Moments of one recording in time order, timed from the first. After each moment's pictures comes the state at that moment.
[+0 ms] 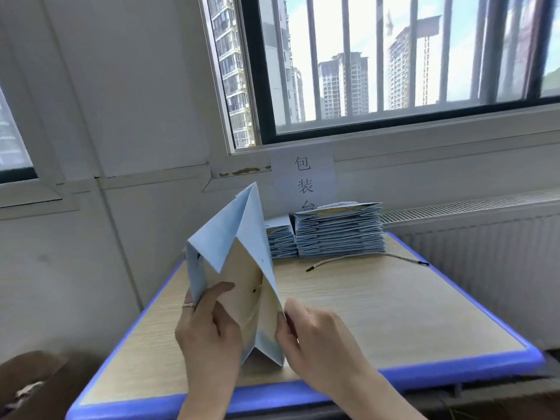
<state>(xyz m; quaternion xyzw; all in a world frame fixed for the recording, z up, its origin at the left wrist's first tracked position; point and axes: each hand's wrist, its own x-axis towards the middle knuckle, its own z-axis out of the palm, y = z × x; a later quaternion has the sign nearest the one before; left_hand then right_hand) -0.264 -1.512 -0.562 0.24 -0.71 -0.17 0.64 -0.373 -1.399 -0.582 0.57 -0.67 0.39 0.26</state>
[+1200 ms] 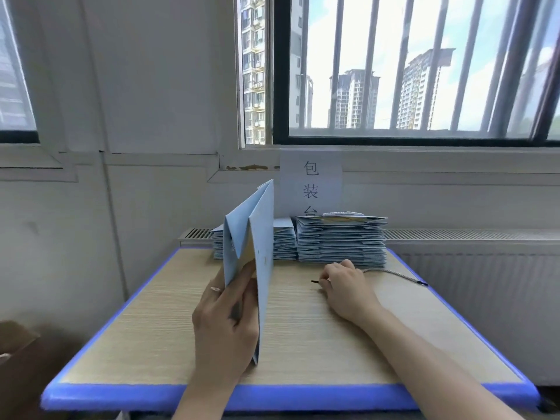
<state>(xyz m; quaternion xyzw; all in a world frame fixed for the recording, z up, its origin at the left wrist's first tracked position) -0.277 -1.513 -0.572 0.15 -0.73 -0.23 0.63 -0.508 -1.437 -0.573 0.47 -0.85 0.18 0.14</state>
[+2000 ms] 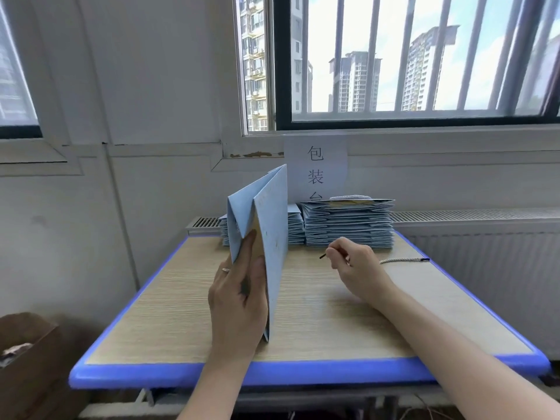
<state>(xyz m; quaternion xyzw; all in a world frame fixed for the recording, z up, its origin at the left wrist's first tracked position) -0.280 -1.516 -0.574 0.16 -0.71 -0.27 0.62 -0.491 -1.424 -0.566 0.51 -0.73 0.44 0.11</state>
